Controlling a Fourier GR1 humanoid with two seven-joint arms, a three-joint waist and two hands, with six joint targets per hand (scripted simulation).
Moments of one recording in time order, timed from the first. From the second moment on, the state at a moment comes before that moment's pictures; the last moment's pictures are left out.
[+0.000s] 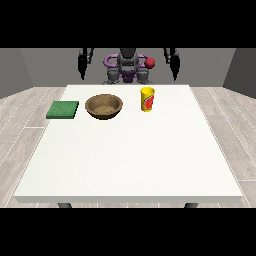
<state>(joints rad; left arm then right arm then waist) 0.00 0.12 -0.01 -1.56 0.02 0.02 0.00 -0.02 -0.09 0.00 -1.54 0.00 0.02 -0.01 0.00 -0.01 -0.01</state>
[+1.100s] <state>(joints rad) -0.15 0.13 0.13 -1.64 0.15 0.00 -0.01 -0.03 -0.22 -0.21 -1.64 -0.22 0.21 -0.01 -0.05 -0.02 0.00</state>
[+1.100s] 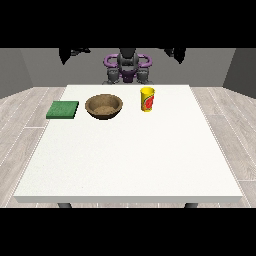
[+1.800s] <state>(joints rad) -0.22 0.02 0.11 -1.24 0.04 0.07 -0.47 -0.11 -0.23 -0.23 -1.55 -0.20 0.26 -0.15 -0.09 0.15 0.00</state>
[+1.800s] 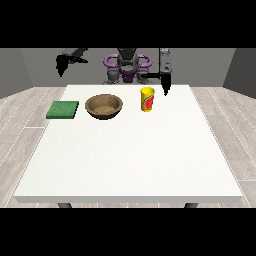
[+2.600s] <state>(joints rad) -0.46 0.04 0.22 -0.74 0.04 0.13 -0.83 -0.16 -0.25 -0.25 -1.44 -0.19 0.32 -0.28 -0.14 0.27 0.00</state>
